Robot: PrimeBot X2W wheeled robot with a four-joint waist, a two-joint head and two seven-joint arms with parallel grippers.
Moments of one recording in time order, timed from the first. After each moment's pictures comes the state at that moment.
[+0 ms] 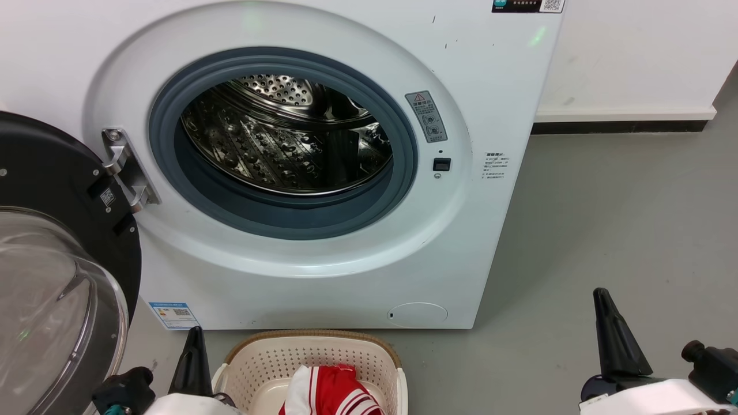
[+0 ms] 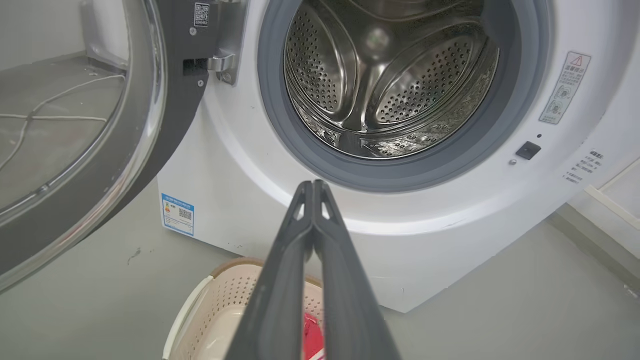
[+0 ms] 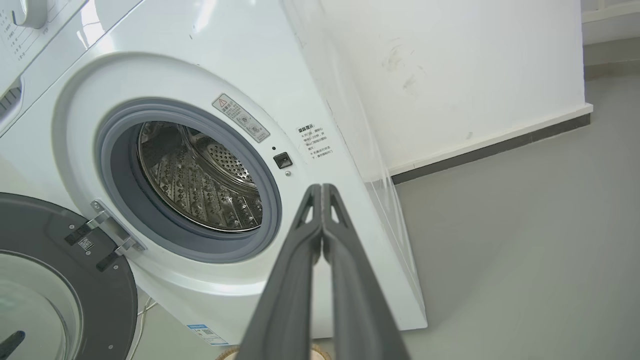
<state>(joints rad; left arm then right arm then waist) 0.09 0.05 0.03 0.13 -0.42 0.01 -0.16 0.10 -0.07 0.03 0.02 0.48 0.13 -0.19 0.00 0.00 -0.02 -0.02</state>
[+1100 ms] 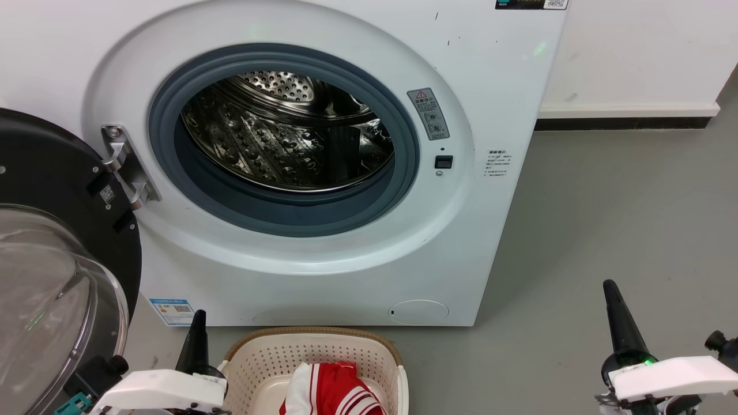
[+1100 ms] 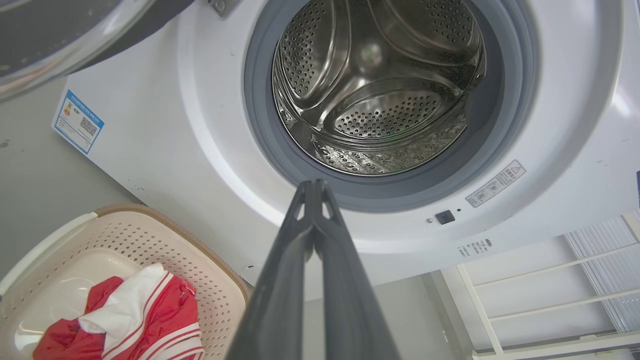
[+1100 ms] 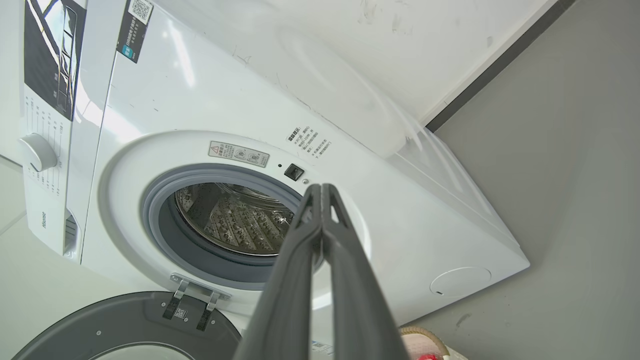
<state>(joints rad) 0.01 0.05 0.07 0.18 -0.94 -0.05 -0.04 0.02 -0.08 0.00 0.12 1.01 0.13 -0.09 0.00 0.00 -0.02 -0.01</state>
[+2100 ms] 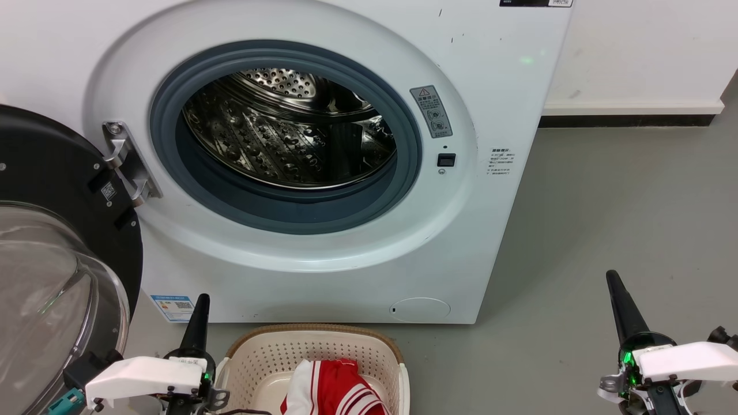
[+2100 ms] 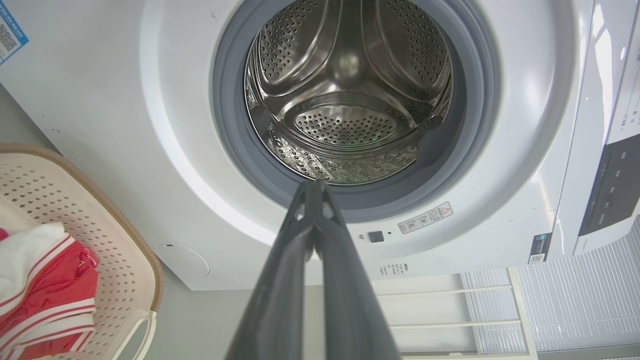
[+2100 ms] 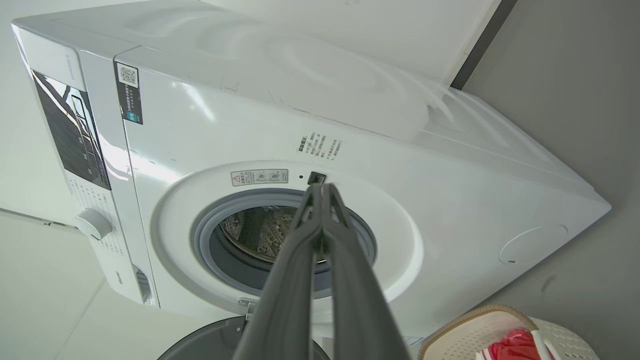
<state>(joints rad) -0.05 0.05 0.09 0.22 -1.28 -0.09 0.04 -0.04 -0.09 -0.03 0.18 1.33 0.13 -0.01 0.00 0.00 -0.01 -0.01</state>
